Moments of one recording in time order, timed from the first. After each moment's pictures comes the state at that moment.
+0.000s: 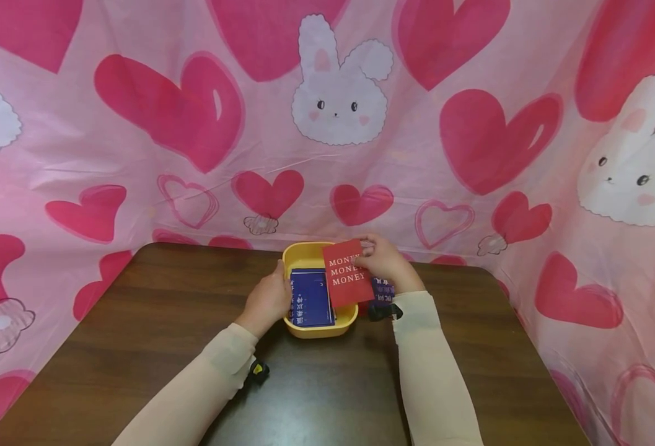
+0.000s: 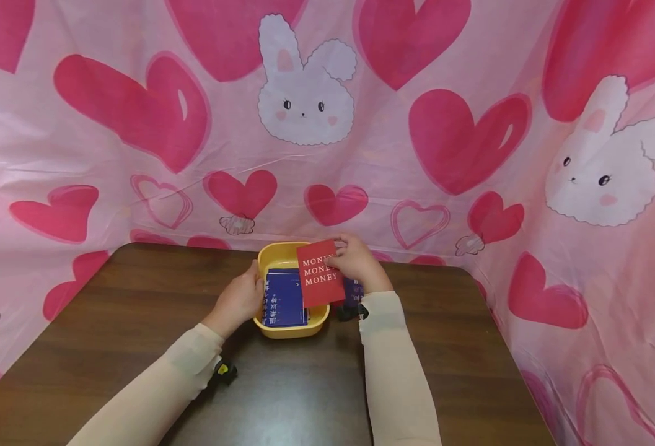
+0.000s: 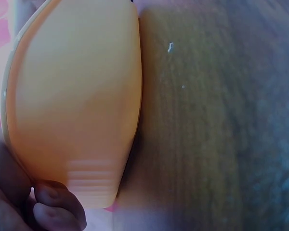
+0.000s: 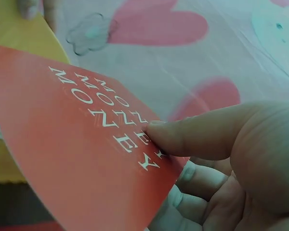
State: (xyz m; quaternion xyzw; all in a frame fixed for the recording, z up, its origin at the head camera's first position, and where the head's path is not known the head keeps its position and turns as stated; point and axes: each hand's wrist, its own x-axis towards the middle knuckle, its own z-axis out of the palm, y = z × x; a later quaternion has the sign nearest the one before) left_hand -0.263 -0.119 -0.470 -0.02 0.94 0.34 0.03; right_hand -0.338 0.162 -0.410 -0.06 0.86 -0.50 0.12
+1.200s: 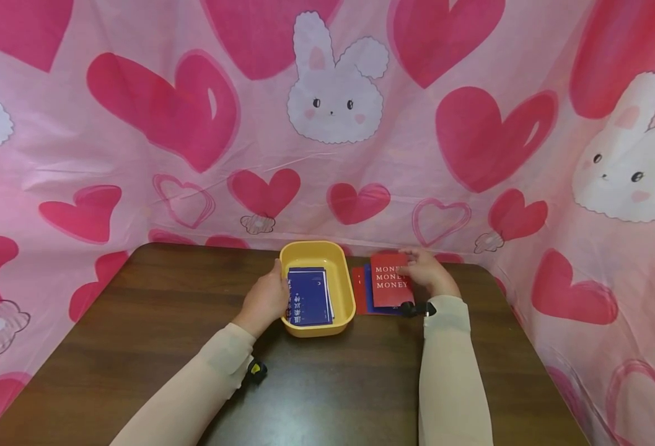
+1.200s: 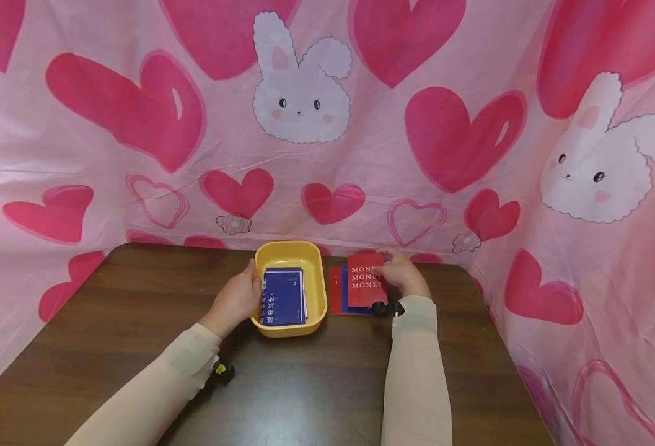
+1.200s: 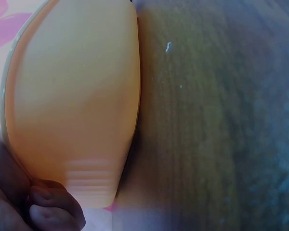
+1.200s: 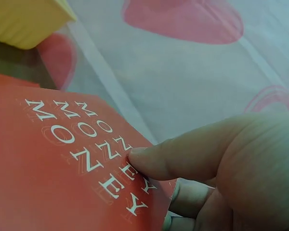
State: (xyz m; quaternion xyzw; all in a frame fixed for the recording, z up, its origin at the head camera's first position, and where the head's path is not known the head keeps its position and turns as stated) left_hand -0.263 -0.119 -0.471 -0.02 0.93 0.36 0.04; right_hand -0.344 0.270 -0.444 0.03 0.87 -0.47 0.14
